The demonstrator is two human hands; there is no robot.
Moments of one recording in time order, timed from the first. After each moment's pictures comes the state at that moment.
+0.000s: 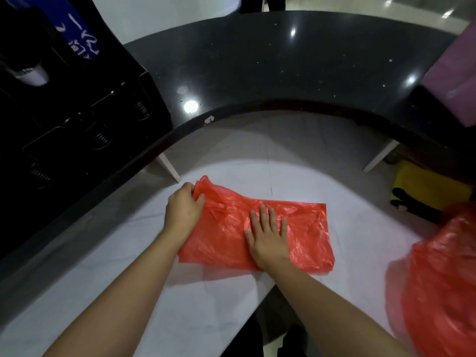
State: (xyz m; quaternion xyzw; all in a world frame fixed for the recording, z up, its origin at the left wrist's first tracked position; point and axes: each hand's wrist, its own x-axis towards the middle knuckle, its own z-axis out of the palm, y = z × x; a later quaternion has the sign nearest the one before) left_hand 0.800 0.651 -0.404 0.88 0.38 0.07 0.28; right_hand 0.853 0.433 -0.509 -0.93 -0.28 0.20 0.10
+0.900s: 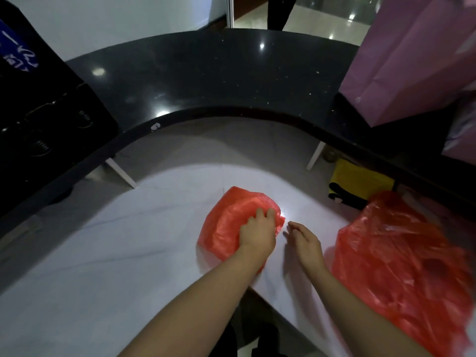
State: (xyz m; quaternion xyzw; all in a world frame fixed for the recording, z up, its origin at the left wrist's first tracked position) left_hand 0.881 0.375 -0.430 0.98 0.14 -0.11 0.13; right_hand 0.908 0.233 -0.489 -0.71 0.11 0.20 0.67
